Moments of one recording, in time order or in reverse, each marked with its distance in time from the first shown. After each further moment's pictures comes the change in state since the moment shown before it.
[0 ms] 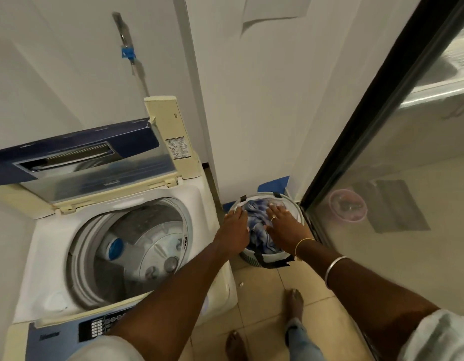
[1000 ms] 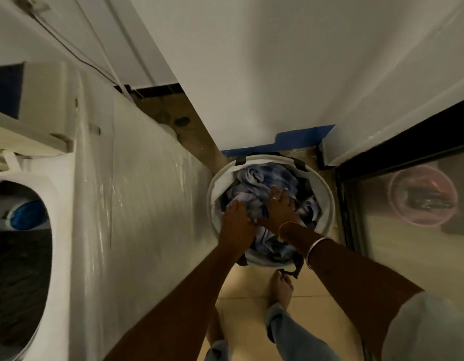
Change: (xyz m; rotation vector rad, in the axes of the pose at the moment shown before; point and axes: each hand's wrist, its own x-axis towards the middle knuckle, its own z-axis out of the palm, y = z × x) left_hand 0.239 -0.072 0.269 -0.337 -0.053 -0.522; right_hand 0.270 0.179 0.282 0.215 -0.489 0.236
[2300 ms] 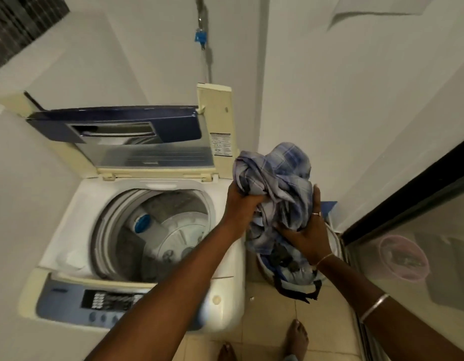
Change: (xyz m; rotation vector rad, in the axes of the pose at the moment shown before) left_hand -0.268 0.057 -0.328 -1.132 0.324 0.397; right_hand -0.377 -0.180 -0.130 0.679 0.632 -0.689
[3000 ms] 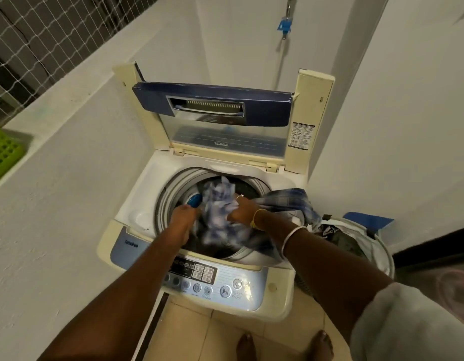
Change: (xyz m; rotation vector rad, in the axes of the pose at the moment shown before) left_hand -0.035 -0.047 -0.292 0.371 0.576 -0.661; right_hand 0.052 -0.079 0.278 -0.429 -0.862 0.194
